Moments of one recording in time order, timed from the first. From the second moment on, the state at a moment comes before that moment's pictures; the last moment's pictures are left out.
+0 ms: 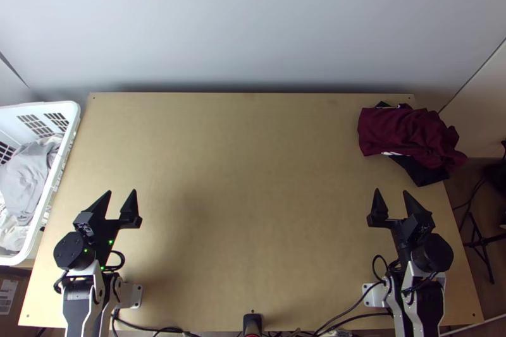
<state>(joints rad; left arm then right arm) 0.12 0.00 0.08 -0.19 0.16 -0.21 -0.06 0.00 0.09 -0.22 -0.07 0.14</state>
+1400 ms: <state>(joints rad) 0.11 0.00 0.08 -0.19 0.16 -0.21 -0.05 0.00 0.09 -0.22 -0.06 0.14</state>
